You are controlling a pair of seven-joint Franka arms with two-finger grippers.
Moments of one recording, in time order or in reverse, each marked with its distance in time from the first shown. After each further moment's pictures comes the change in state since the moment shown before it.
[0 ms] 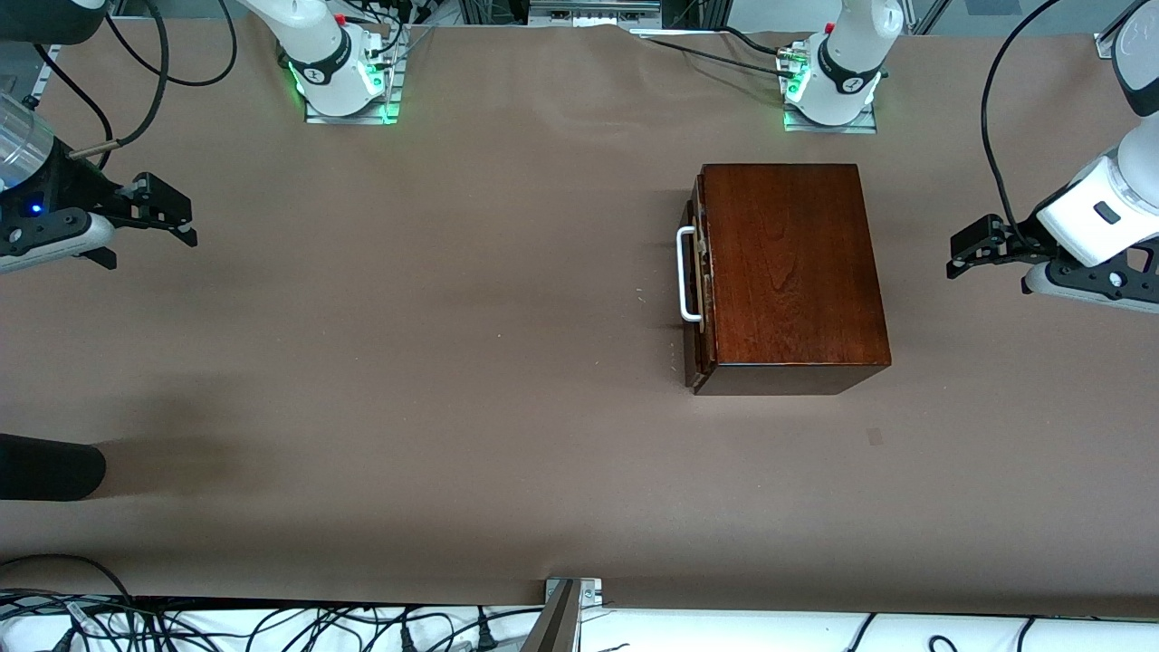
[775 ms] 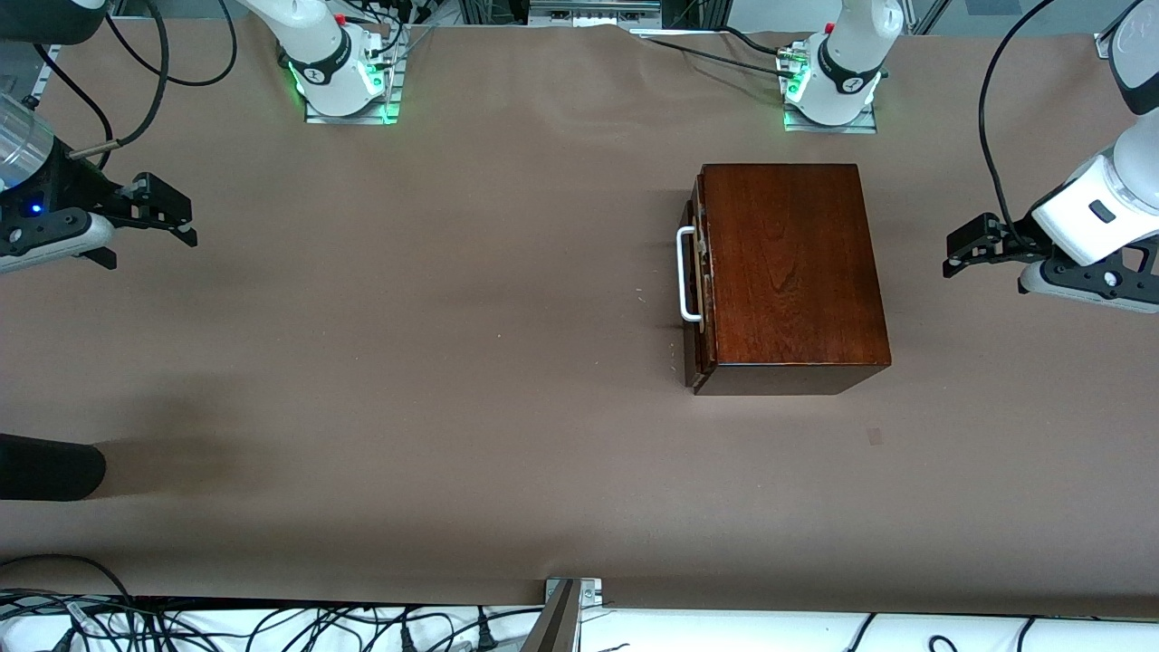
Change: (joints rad) left arm -0.001 0.001 -0.012 0.005 0.000 -0.005 0.000; right arm 0.000 0.000 0.000 0.000 0.000 0.000 0.000
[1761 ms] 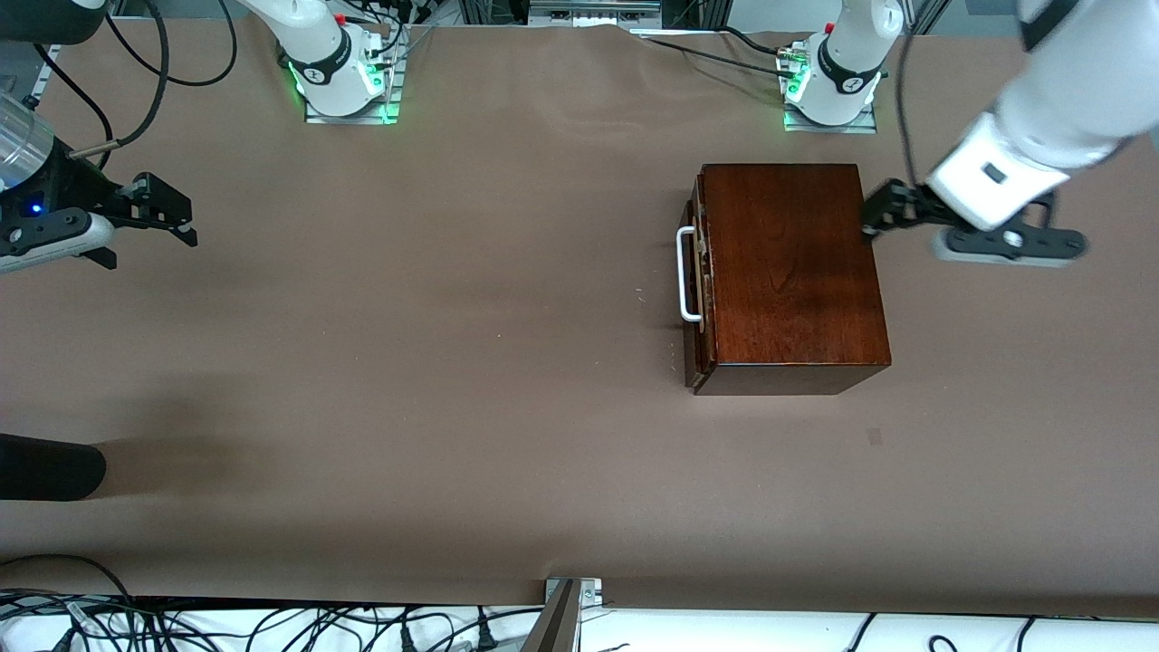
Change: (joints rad) left arm -0.019 0.004 -0.241 0.086 0.000 -0.143 -0.376; right arm 0.000 0.000 0.000 0.000 0.000 0.000 0.000
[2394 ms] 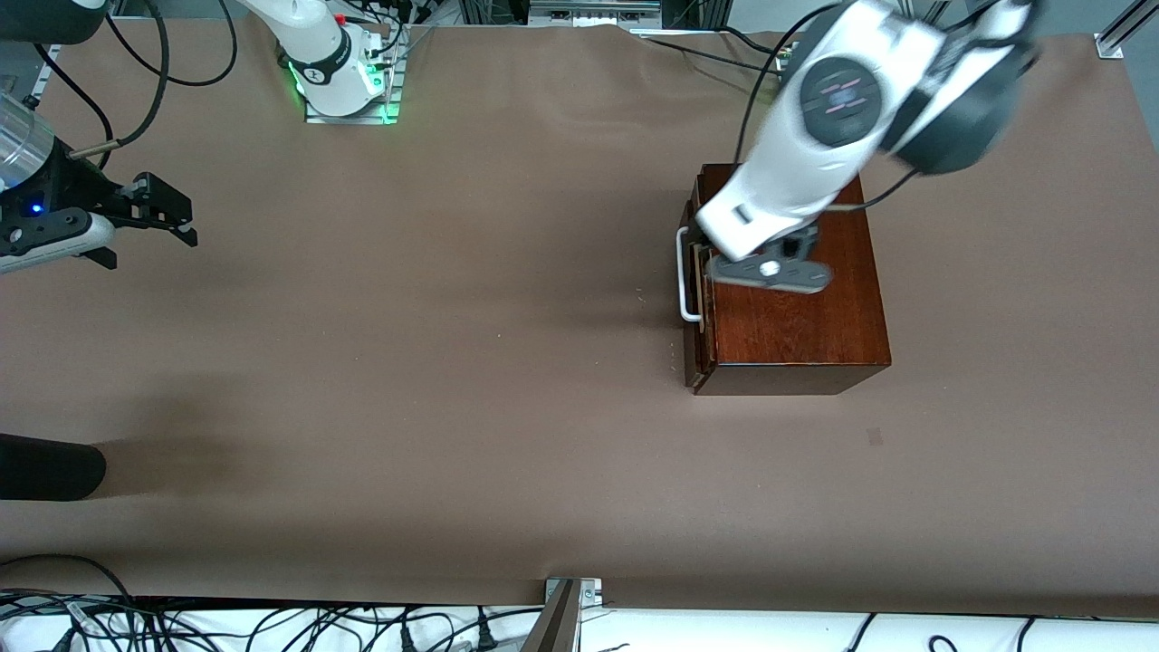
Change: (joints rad) left arm -0.260 0.244 -0.044 0.006 0.101 0.147 -0.236; right arm 0.000 0.000 0.000 0.000 0.000 0.000 0.000
